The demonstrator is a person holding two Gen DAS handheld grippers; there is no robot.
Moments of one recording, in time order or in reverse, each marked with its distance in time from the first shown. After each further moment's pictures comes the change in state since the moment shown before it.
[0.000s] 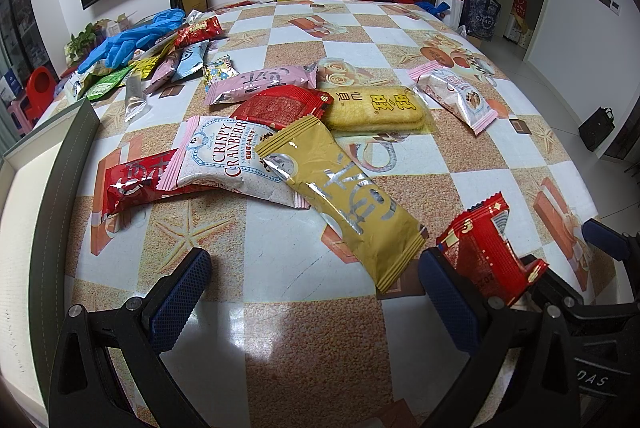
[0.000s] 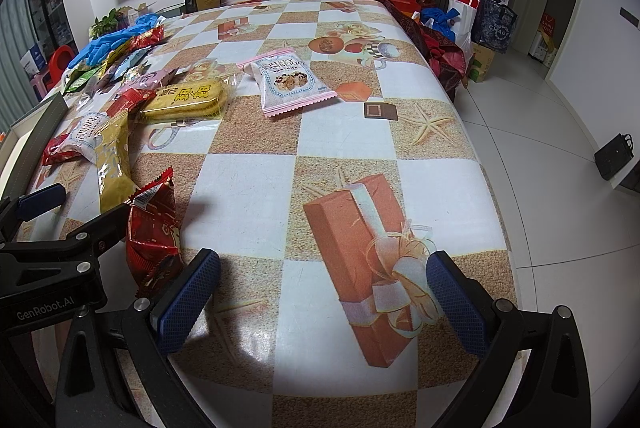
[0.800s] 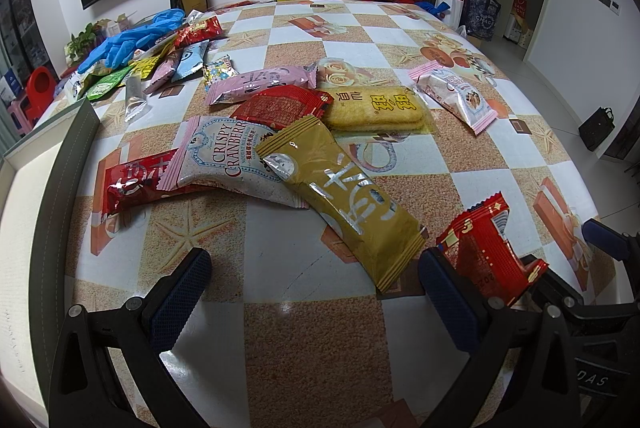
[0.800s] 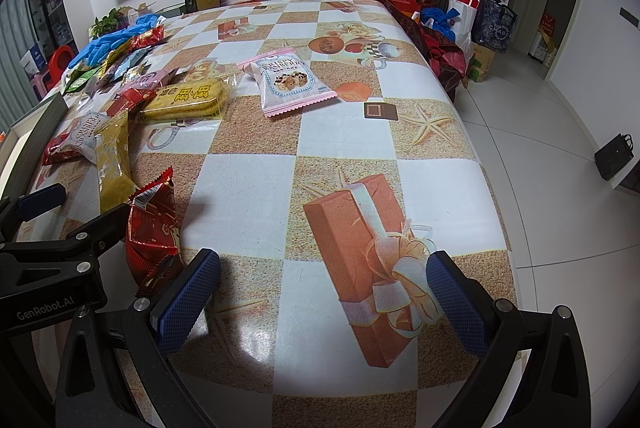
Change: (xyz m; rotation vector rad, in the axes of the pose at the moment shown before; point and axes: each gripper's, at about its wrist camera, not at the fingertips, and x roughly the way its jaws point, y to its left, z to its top) left arm 0.000 0.001 0.000 0.001 0.000 0.001; right arm -0.002 0.000 -0.003 0.000 0.000 0.000
